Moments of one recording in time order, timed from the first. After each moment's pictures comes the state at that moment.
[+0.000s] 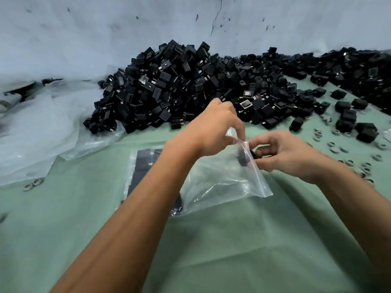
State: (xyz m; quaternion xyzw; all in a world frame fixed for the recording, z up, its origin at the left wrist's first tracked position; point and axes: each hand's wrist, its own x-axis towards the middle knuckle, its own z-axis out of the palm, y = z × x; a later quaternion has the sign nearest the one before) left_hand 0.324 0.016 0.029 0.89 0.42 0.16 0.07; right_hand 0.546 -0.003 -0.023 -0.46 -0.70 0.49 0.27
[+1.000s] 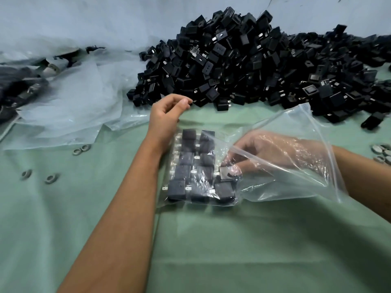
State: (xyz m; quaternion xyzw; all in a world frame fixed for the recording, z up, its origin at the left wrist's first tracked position) left_hand 0.148 0.020 -0.058 0.52 0.56 0.57 0.31; right_hand 0.410 0.042 -0.070 -0.25 -0.81 0.53 0.07
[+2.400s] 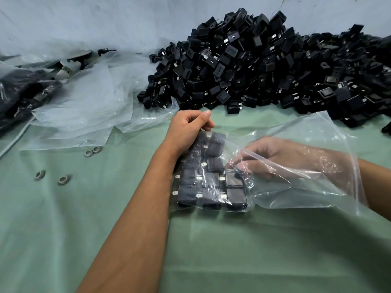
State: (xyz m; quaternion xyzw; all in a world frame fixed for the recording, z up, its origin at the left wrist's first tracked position) left_hand 0.147 0.034 -0.076 0.60 0.55 0.49 0.32; right_hand 0.408 0.034 -0.055 -0.24 -0.76 0.59 0.09
